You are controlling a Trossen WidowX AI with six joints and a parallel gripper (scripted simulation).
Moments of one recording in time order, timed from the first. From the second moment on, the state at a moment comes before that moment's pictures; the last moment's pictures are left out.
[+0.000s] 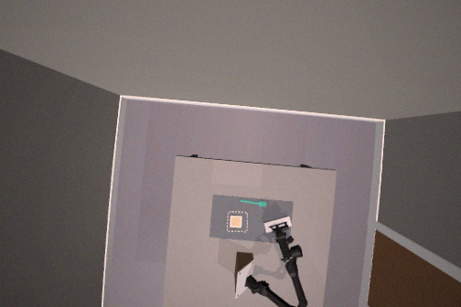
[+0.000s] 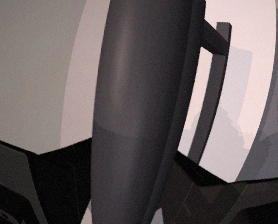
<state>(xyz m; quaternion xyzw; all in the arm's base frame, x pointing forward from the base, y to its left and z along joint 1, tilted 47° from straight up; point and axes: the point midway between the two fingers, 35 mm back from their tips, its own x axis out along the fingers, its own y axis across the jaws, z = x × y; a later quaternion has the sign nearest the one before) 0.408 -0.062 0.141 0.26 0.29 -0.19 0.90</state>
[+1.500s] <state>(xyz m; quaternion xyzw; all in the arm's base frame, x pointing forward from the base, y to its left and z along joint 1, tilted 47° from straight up) 0.414 -0.088 0.125 0.26 0.29 -0.18 0.91</state>
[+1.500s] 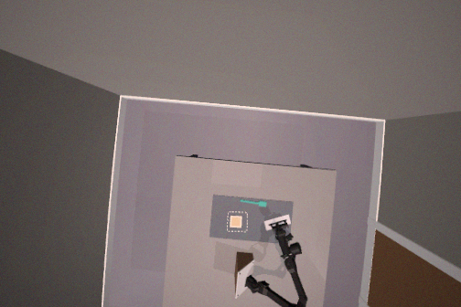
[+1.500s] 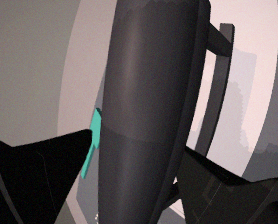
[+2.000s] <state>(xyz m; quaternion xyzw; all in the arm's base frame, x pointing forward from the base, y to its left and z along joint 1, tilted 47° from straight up) 0.391 -0.083 0.146 0.26 0.29 -0.18 0.91</state>
